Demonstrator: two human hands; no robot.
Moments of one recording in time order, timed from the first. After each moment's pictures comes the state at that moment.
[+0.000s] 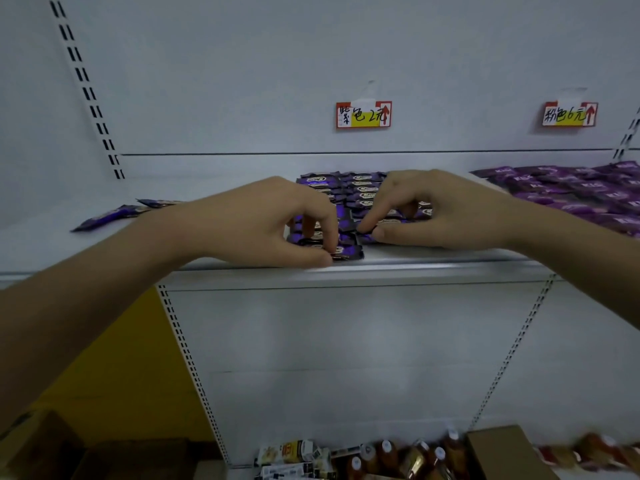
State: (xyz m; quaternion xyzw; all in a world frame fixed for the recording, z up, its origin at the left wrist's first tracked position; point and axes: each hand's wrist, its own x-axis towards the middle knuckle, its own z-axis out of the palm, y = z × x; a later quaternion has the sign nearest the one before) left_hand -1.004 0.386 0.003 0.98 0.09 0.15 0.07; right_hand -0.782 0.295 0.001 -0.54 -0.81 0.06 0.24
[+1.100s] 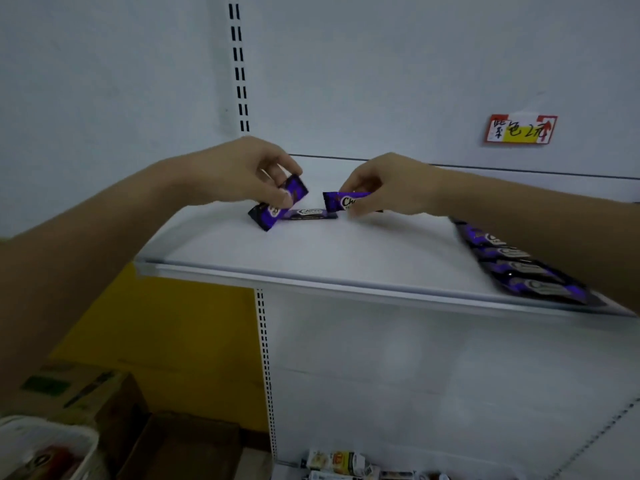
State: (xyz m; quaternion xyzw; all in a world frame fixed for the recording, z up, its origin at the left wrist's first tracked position) left_hand -1.176 0.508 0.017 0.85 0.41 0.21 0.24; right_hand -0.946 0.465 0.009 -0.58 -0.77 0.15 0.21
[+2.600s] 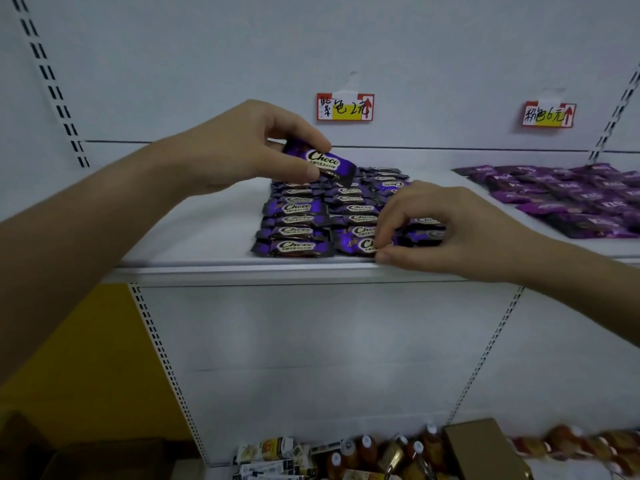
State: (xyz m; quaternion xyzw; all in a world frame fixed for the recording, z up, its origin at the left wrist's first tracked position) left_hand -0.972 0.408 0.029 0.85 0.23 0.27 0.39; right_hand -0.762 0.270 -0.020 -0.50 -0.81 0.00 0.29
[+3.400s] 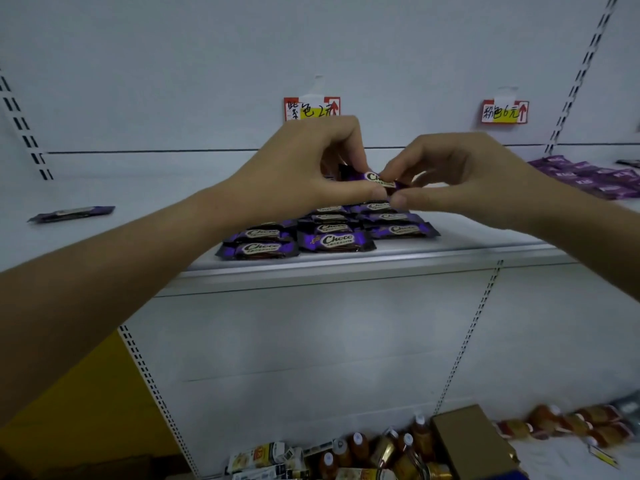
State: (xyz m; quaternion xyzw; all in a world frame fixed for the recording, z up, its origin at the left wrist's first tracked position) left_hand -0.917 0.361 0.013 0.92 0.09 0.35 0.17; right_hand -0.736 0.251 0.013 -0.55 -0.73 0.12 0.40
